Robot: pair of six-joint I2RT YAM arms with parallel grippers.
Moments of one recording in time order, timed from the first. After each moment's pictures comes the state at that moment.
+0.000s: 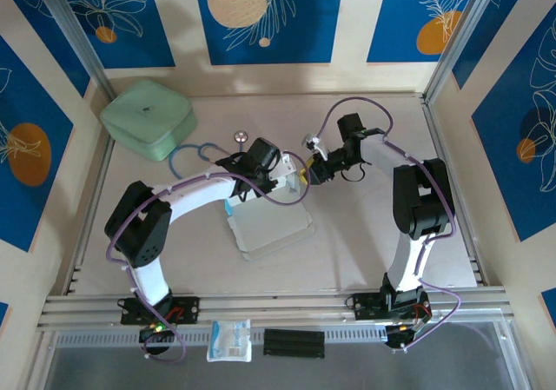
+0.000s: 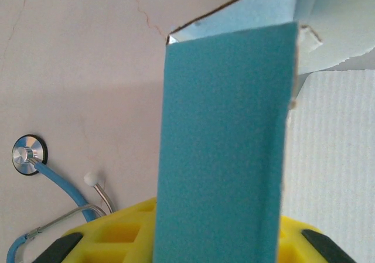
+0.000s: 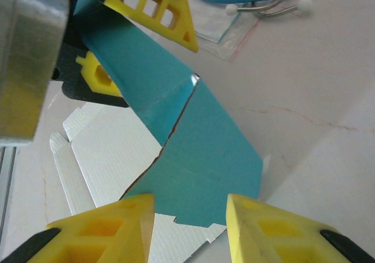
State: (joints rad) left arm -0.74 1.78 1.25 -0.39 -0.15 0.51; right arm 0.24 1.88 1.32 -0.74 -0.95 -0.74
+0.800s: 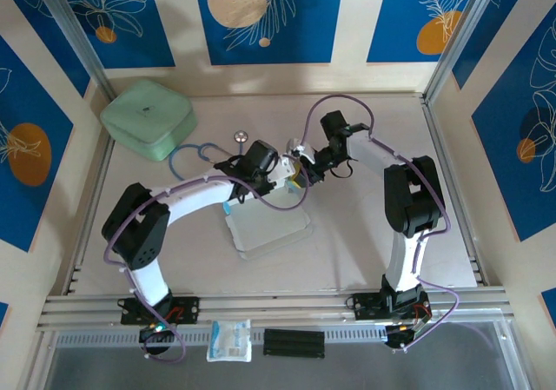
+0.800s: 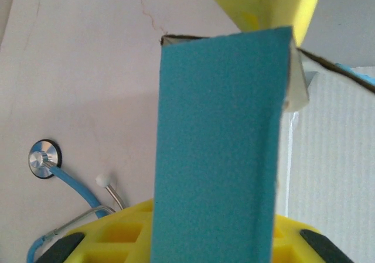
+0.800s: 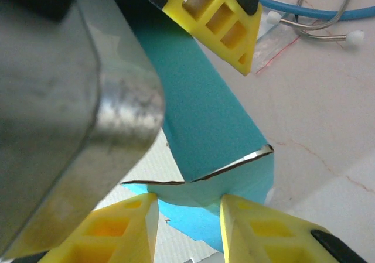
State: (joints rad) left arm -0.74 1.75 1.19 -0.32 -0.17 0.58; right arm 0.34 1.92 1.42 -0.82 -0.85 -0.94
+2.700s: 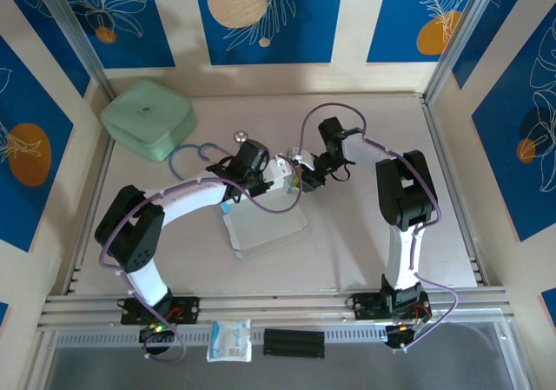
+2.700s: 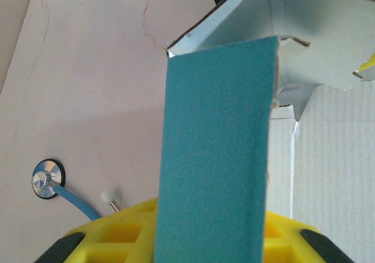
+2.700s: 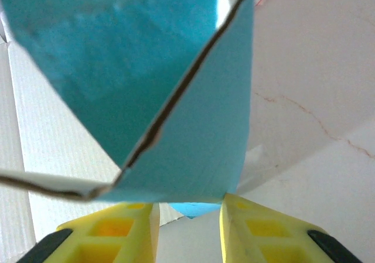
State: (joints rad) left arm -0.70 1.72 1.12 -0.22 -0.07 0.64; right arm 0.34 2.00 1.41 -0.78 -0.75 -1.02
